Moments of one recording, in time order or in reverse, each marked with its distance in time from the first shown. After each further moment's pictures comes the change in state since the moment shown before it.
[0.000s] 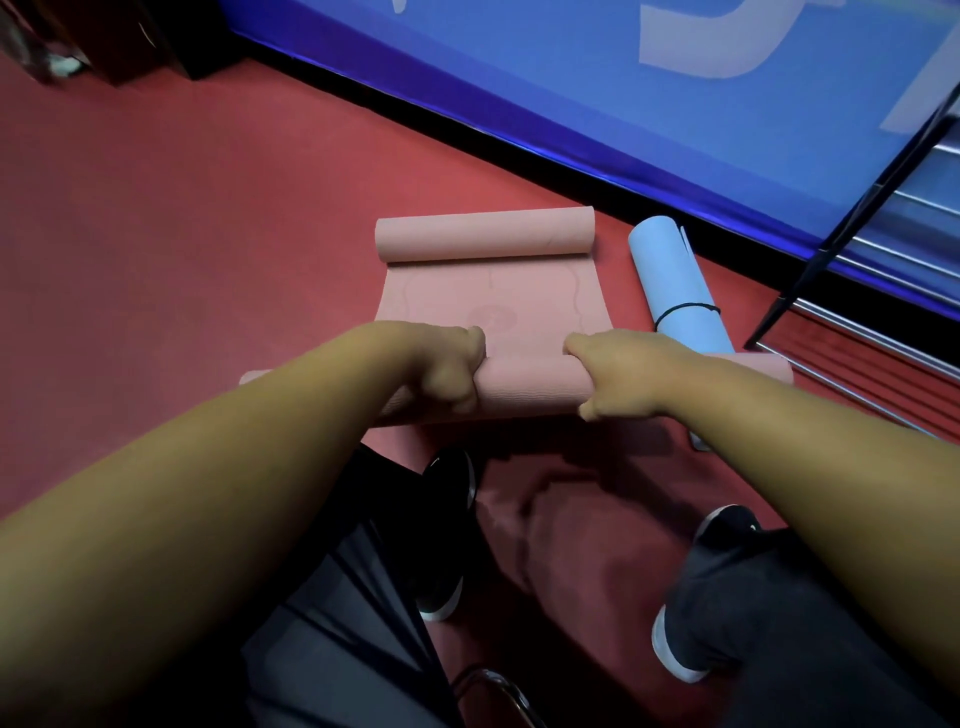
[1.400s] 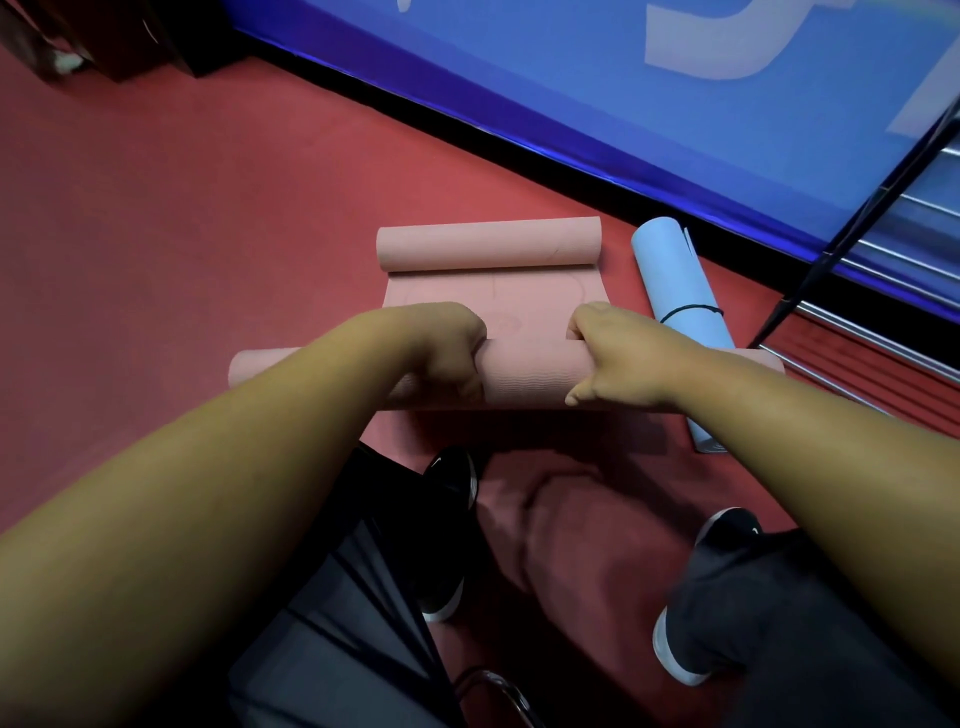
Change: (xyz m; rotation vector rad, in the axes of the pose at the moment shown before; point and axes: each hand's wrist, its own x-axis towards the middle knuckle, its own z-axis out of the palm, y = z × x) left_hand -0.006 -0.003 -0.016 0.036 0.132 0.001; right_hand 0.006 0.002 -0.010 0.225 0.169 -0.025
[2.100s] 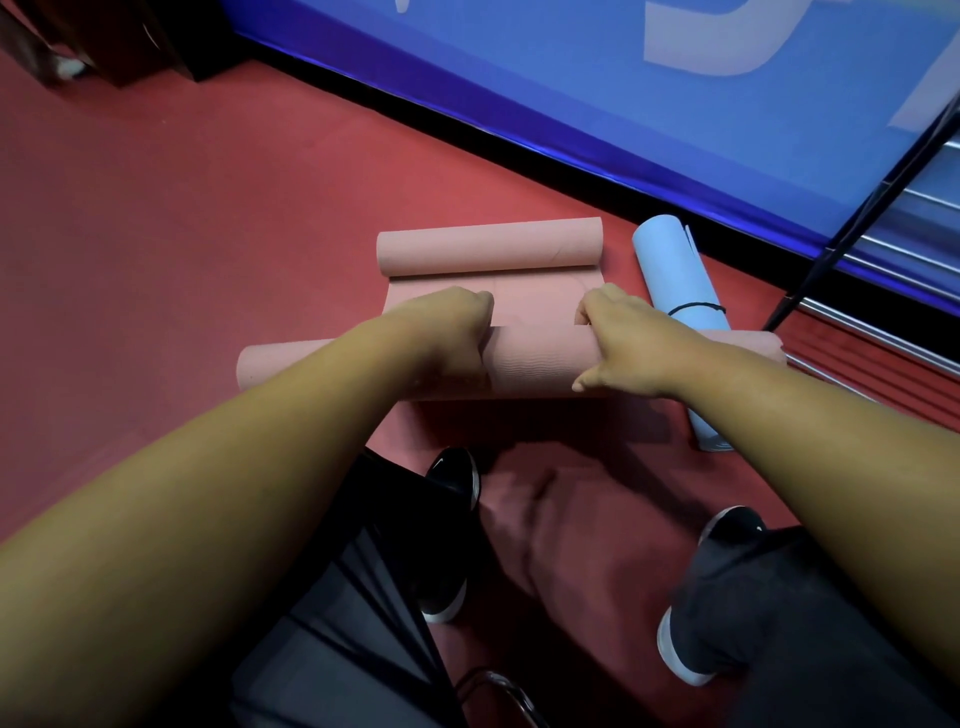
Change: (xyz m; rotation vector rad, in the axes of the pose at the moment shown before) left_hand 0.001 0.001 0.005 0.038 0.237 0.010; right_hand -0.002 0.004 -0.004 -0.015 0.039 0.067
